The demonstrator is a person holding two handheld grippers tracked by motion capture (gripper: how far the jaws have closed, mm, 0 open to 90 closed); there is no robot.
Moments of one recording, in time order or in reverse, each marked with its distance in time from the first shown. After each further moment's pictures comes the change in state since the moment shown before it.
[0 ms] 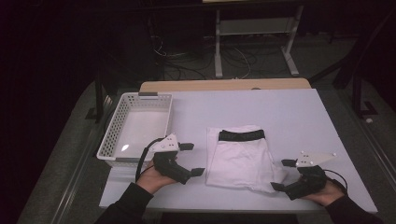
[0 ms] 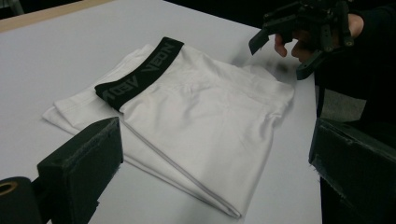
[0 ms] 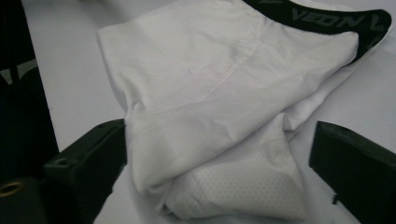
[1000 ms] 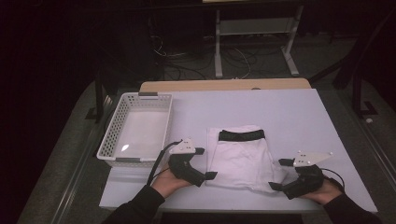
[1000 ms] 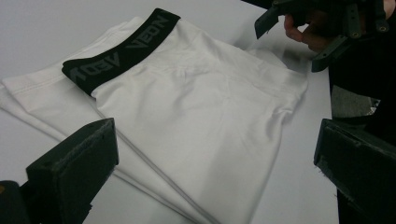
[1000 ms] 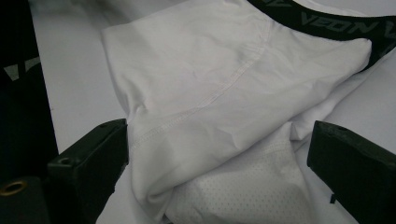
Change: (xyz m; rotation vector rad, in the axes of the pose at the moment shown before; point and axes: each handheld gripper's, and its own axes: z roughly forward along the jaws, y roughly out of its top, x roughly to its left) left arm -0.005 -0.008 0.045 0.069 0.001 -0.053; right arm -0.001 0.002 0.006 0.001 0.024 -0.027
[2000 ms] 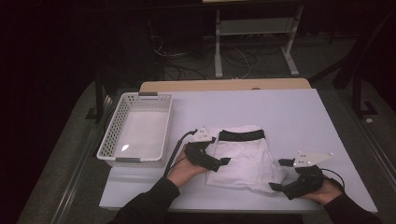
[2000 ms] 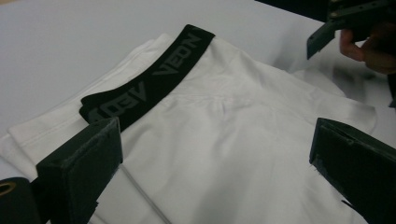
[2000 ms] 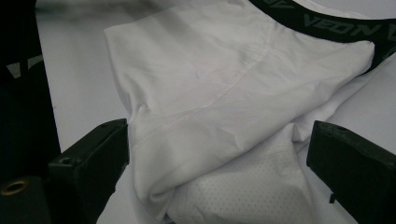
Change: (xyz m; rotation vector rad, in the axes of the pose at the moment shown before) left arm 0.022 0.023 0.048 -0.005 0.087 0.009; right arm 0.001 0.000 -0.001 -0.001 0.007 -0.009
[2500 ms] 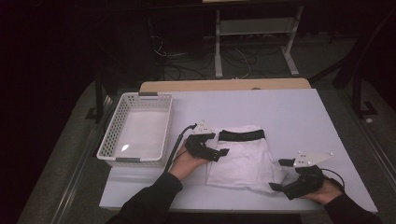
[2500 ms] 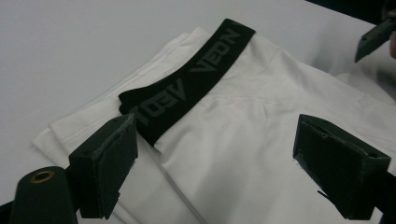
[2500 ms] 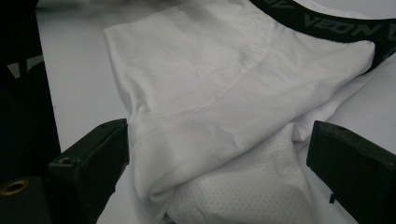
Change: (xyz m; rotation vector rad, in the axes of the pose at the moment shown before) left arm 0.021 0.004 0.011 0.033 0.071 -0.042; right arm 0.000 0.000 0.000 -0.002 0.001 -0.001
